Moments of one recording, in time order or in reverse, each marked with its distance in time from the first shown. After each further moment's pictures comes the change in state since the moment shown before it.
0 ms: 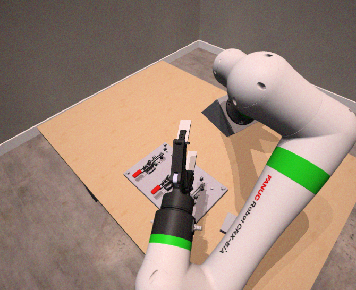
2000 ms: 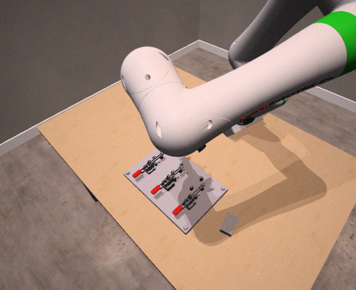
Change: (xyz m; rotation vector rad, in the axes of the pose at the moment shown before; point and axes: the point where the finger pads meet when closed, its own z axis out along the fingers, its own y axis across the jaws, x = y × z) arm 0.035 -0.106 0.100 1.228 0.457 -0.715
